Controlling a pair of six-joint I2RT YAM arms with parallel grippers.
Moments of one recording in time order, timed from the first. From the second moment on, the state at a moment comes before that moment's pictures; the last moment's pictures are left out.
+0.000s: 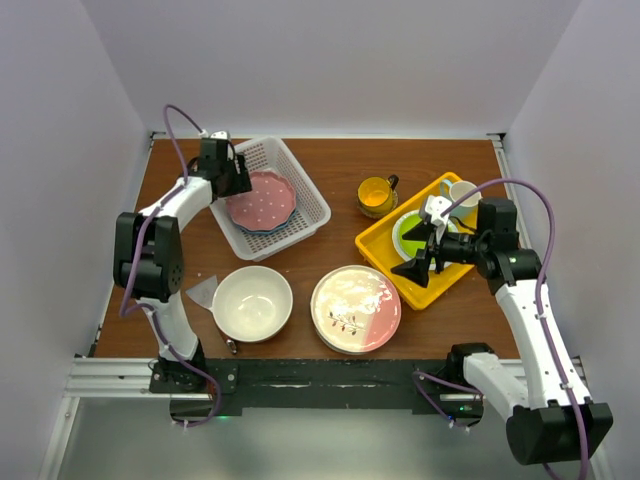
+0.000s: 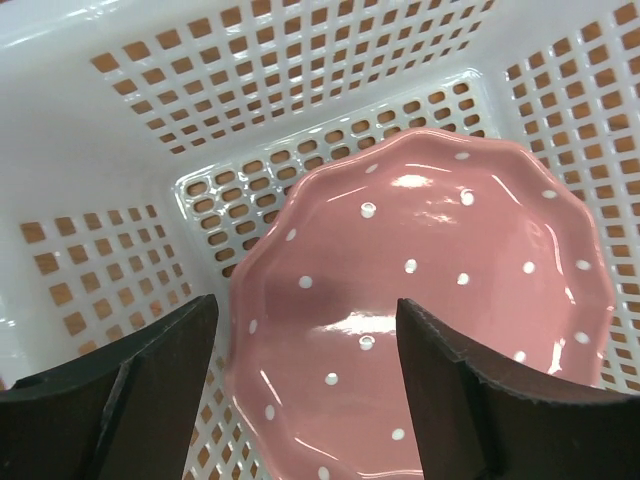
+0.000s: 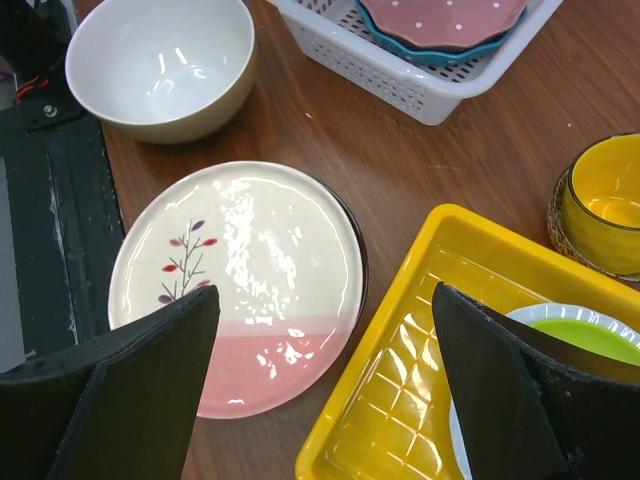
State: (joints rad) left arm -0.11 1.88 1.36 -0.26 -0.10 -0.30; right arm 0.06 0.91 0.91 -0.71 -1.01 -0.58
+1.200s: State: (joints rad) left arm -0.11 1.34 1.10 -0.16 -0.17 -0.25; right arm 0.05 0.89 0.91 -0.71 -1.01 -0.61
